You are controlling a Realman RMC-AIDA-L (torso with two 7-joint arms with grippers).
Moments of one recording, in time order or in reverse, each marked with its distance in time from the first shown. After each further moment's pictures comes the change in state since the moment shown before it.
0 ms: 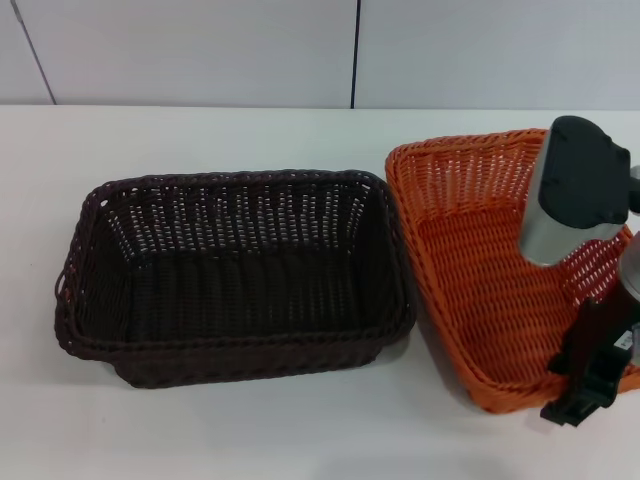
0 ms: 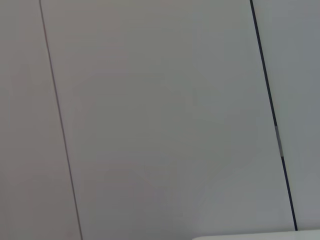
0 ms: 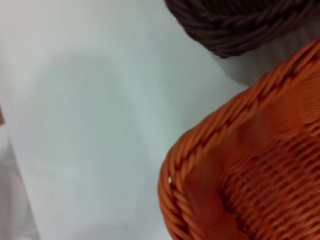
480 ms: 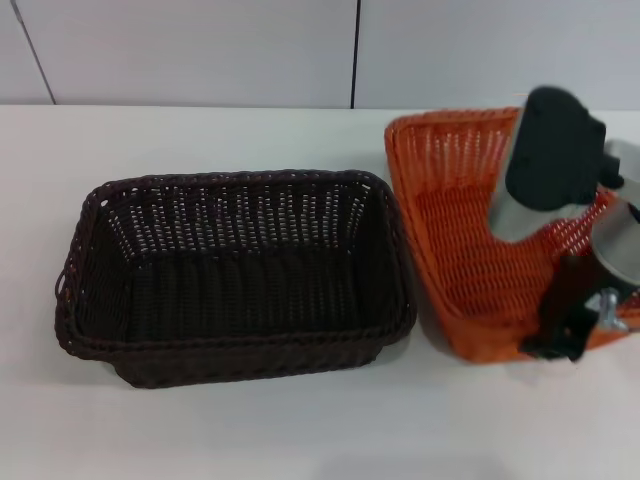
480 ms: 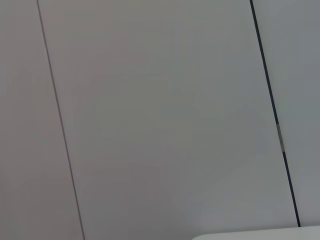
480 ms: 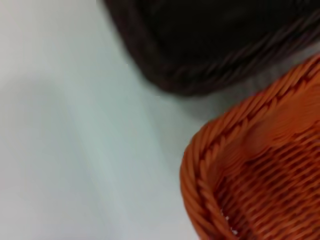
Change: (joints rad) left arm -0.016 0.002 -0.008 0.028 0.000 0.002 0.005; right arm 0.005 0.000 -0.077 -0.066 -0.029 0.094 0.070
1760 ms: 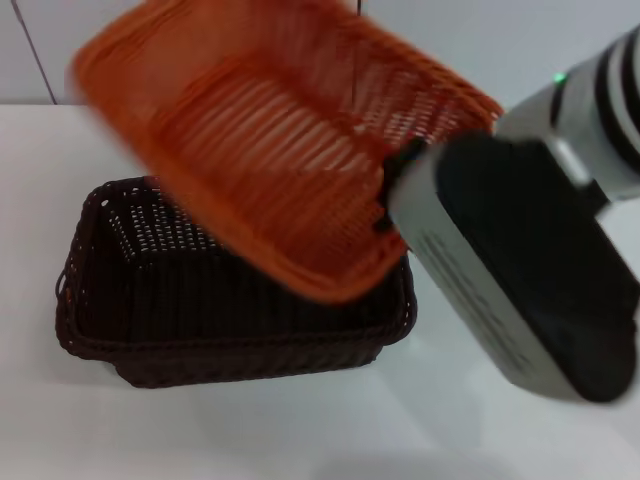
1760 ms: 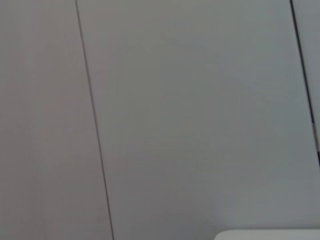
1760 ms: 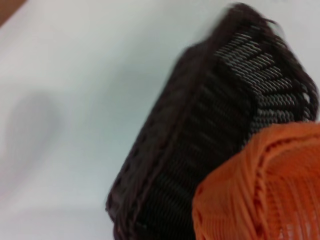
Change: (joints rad) left arm 0.003 -0.007 0.000 0.004 -0.085 0.008 -0.010; right arm 0.049 0.000 -0.233 -0.552 0.056 0.007 -0.621
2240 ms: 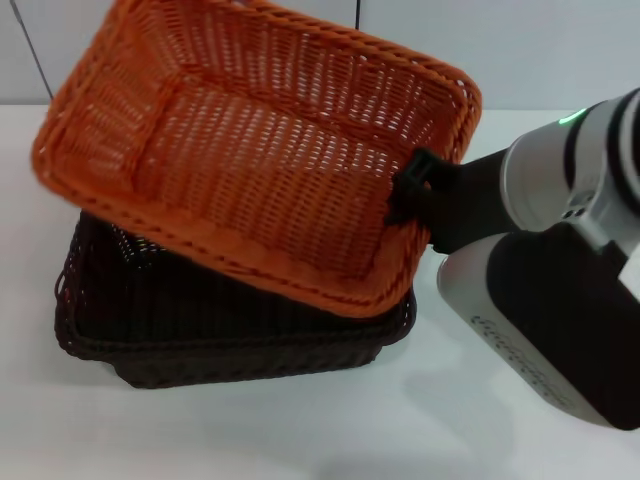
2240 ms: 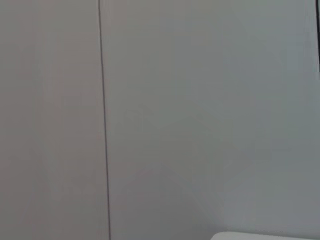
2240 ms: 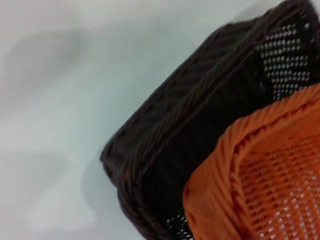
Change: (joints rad) left arm -0.009 -0.002 0.012 -0.006 -0.042 -0.015 -0.075; right arm -0.178 0.000 -0.073 0.016 -0.088 0.224 -0.333
